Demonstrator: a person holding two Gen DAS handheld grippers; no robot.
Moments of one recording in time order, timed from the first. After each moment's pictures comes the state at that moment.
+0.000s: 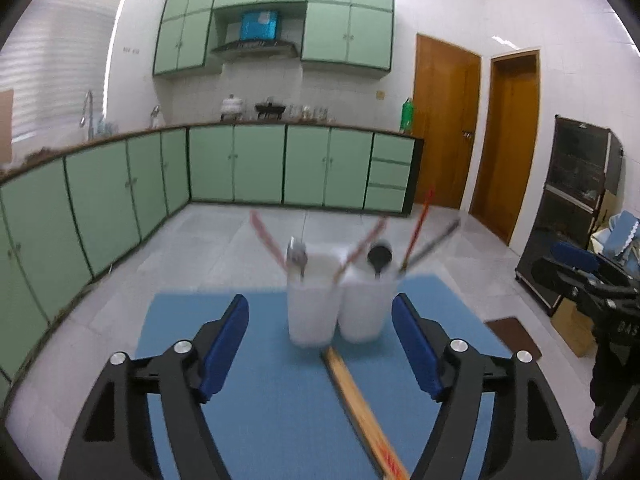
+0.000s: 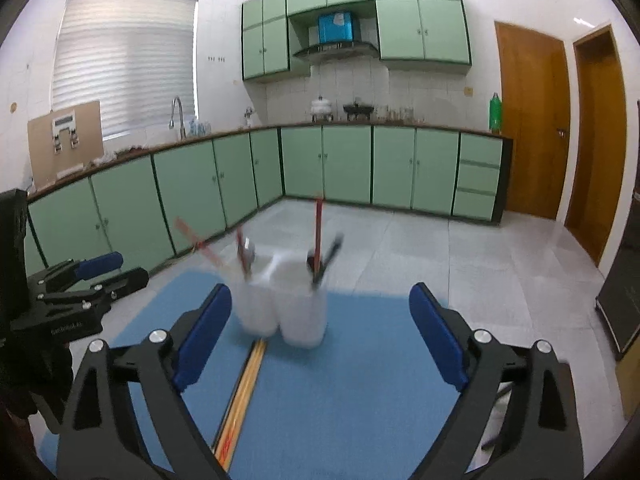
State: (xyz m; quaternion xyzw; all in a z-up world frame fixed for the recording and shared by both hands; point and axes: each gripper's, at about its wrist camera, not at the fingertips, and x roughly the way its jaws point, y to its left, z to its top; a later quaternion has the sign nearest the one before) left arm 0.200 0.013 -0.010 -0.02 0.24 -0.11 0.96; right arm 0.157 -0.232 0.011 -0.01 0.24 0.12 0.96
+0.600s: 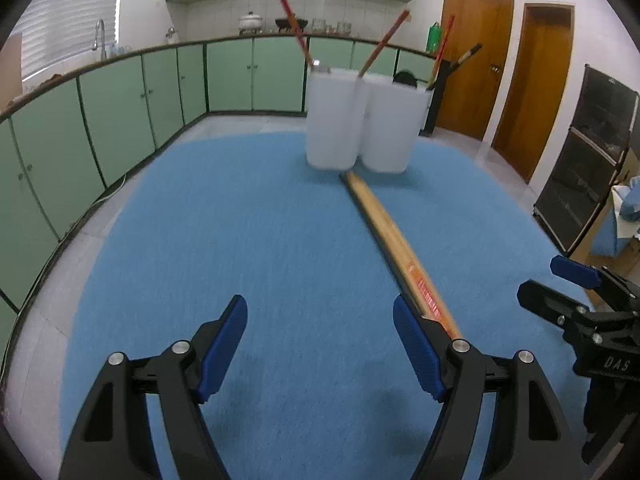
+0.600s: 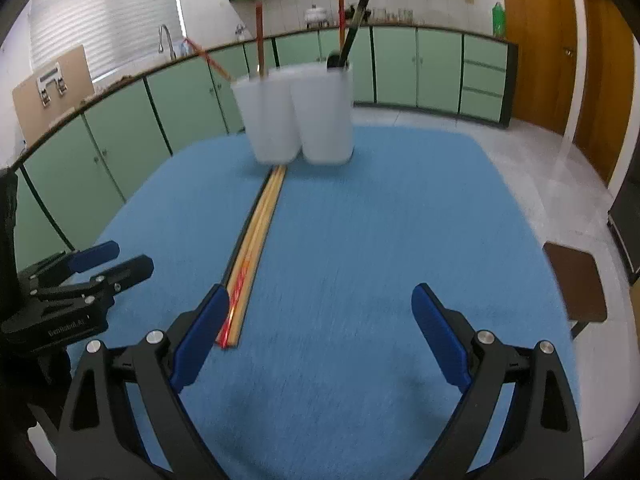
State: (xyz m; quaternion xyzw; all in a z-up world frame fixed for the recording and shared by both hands) left arm 0.151 0.018 -0.135 -0.02 0.38 -0.07 0.92; right arm 0.107 -0.197 -0.120 0.01 0.39 0.13 0.91
